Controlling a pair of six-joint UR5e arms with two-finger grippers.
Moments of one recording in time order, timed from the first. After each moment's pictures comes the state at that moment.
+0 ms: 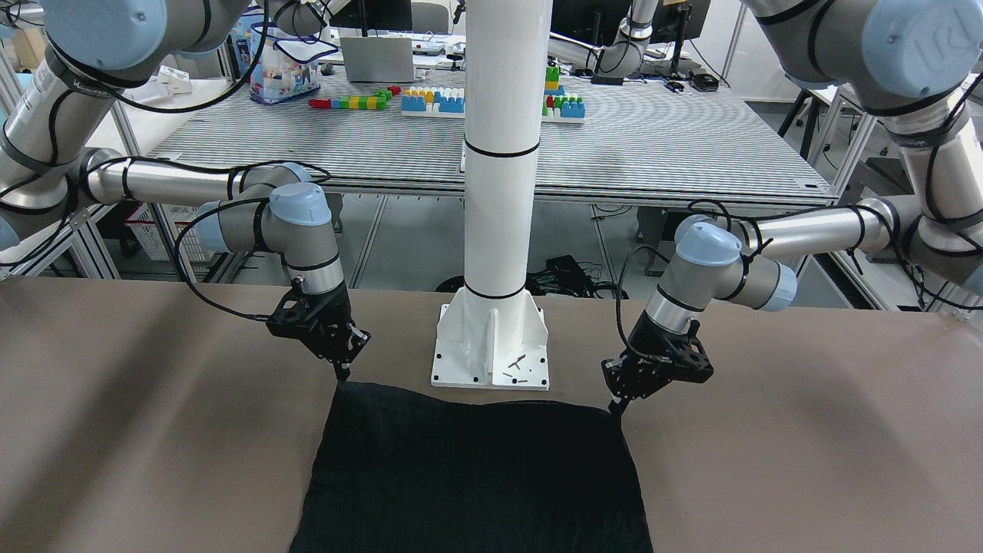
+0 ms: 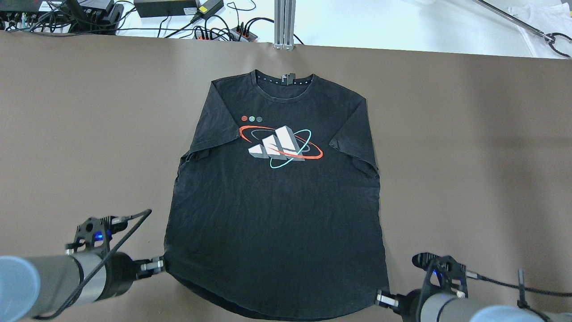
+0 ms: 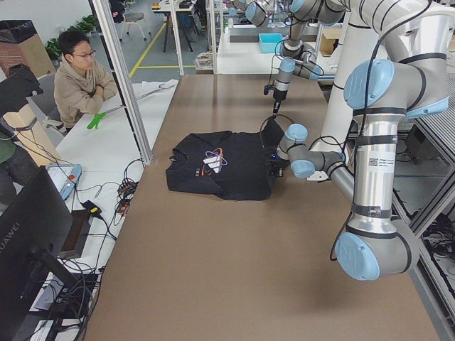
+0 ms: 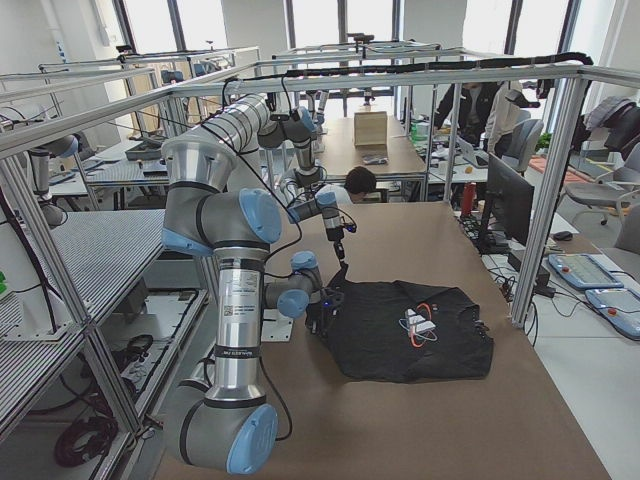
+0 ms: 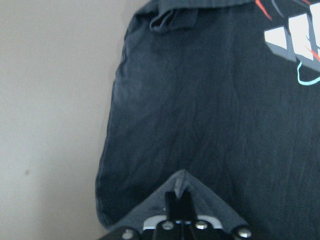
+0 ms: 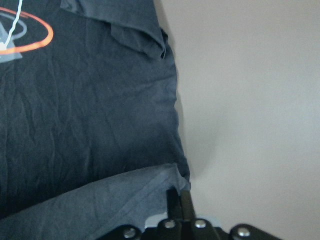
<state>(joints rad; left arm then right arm) -0.63 -1.84 -2.01 -1.86 -1.79 -1.42 0.63 -1.34 2.21 -1.65 1.85 1.36</state>
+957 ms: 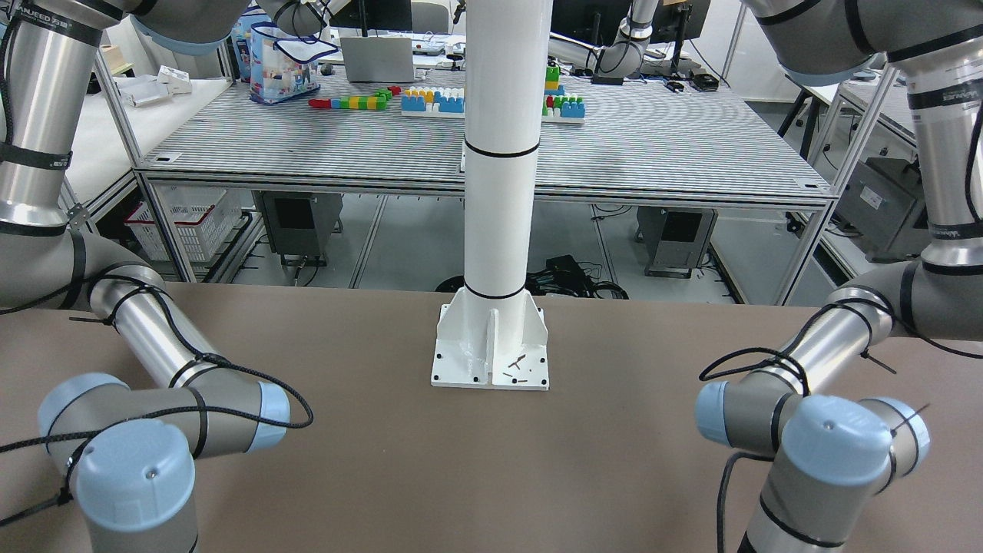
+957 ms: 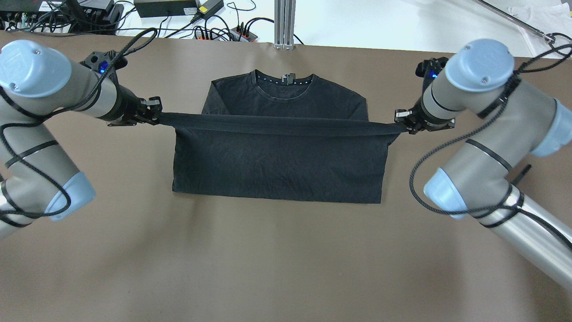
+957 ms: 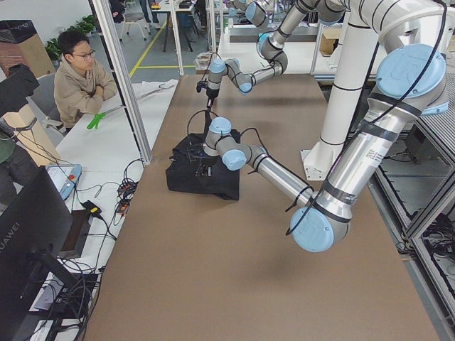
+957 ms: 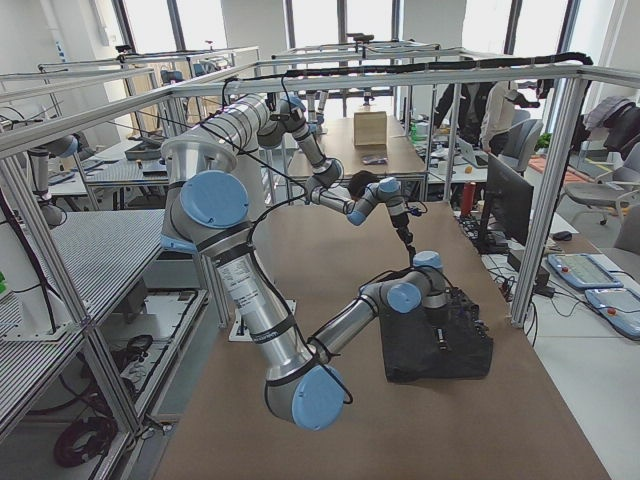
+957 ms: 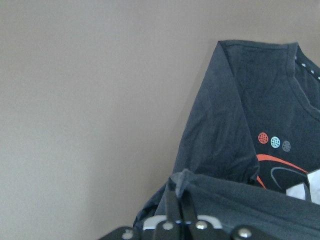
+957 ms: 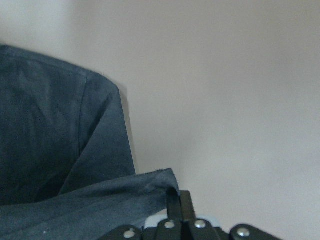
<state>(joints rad) -0.94 -2.15 -1.59 -1.88 -1.95 -1.33 0.97 -0.91 1.50 -1.51 1.91 0.98</state>
